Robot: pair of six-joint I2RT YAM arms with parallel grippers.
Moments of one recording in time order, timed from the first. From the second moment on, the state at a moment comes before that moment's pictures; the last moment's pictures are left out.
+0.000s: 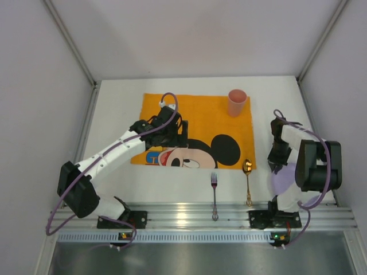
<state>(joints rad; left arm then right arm) -0.71 1.42 1.22 -0.73 -0.17 -0.57 -0.07 1.61 0.91 -0.93 0.23 0.48</state>
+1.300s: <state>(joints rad) -0.43 0.97 1.09 -0.91 -0.52 -0.61 0.85 2.31 2.39 -1.15 0.30 0.46</state>
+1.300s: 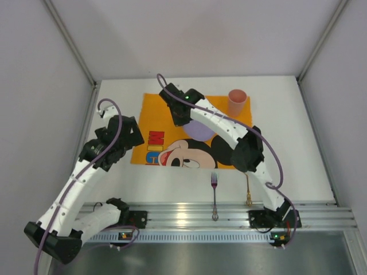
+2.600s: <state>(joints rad) -0.43 1.06 1.07 -0.87 -0.41 -0.63 0.53 1.43 1.14 -1.05 0.19 0.58</state>
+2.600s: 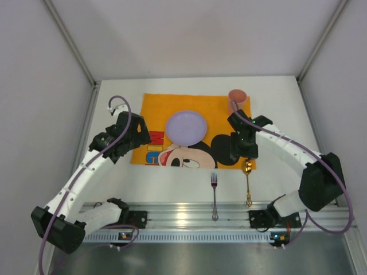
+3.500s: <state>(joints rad) -0.43 1.00 1.01 -0.86 -0.38 -0.63 0.35 1.49 0.76 -0.87 -0.02 0.64</state>
